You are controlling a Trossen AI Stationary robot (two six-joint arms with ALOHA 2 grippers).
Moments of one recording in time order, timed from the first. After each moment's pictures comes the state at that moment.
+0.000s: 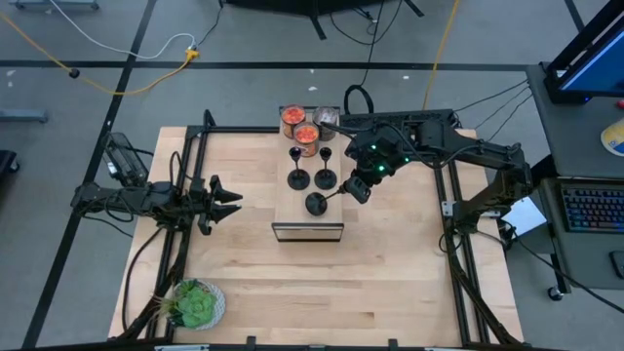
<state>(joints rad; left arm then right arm) -0.13 0.10 0.10 0.08 -0.16 -0.36 -0.13 1.53 1.77 -1.11 -0.22 0.54</state>
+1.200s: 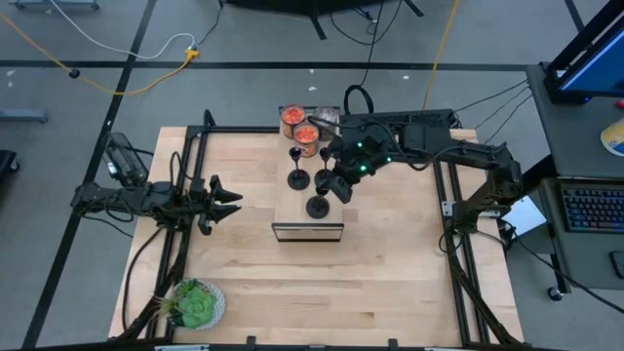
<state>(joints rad) -0.13 0.10 0.10 0.08 -0.16 -0.36 -0.13 1.62 1.77 -0.90 -0.28 0.47</state>
